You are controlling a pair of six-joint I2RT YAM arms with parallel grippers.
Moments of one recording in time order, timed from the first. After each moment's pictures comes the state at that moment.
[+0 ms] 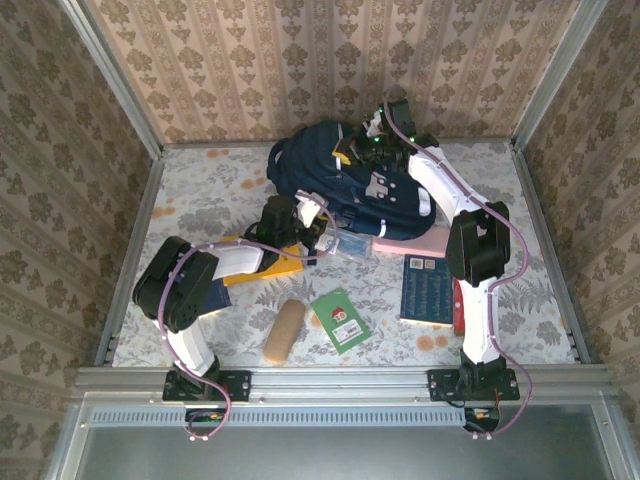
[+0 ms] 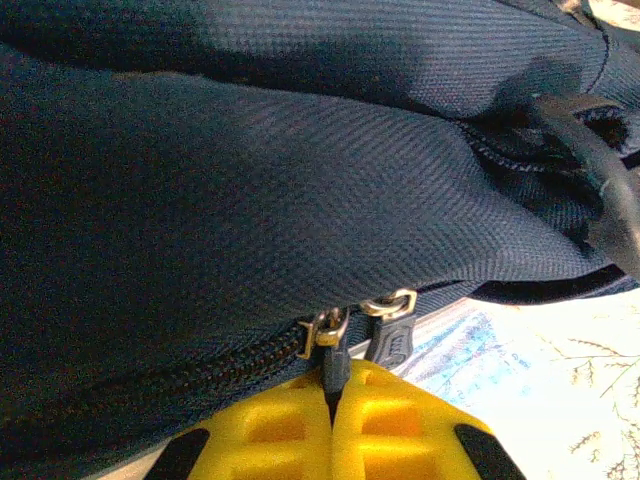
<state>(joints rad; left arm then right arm) -0.57 1.76 0.85 0.44 0.30 0.08 0.29 2.15 2.01 -0.49 -0.68 1.02</state>
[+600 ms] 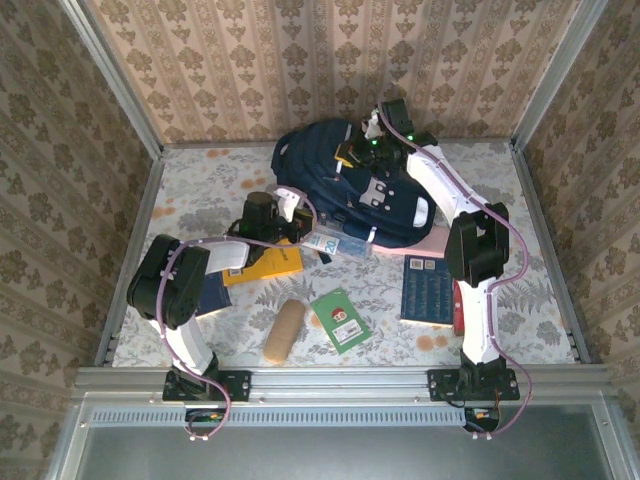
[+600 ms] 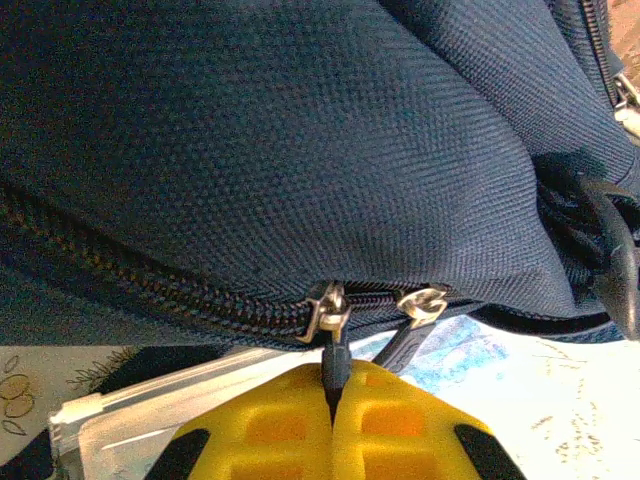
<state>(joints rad) -0.44 1.75 0.83 0.45 0.50 -0.12 0.30 2.15 2.06 -0.62 -0.57 0.82</state>
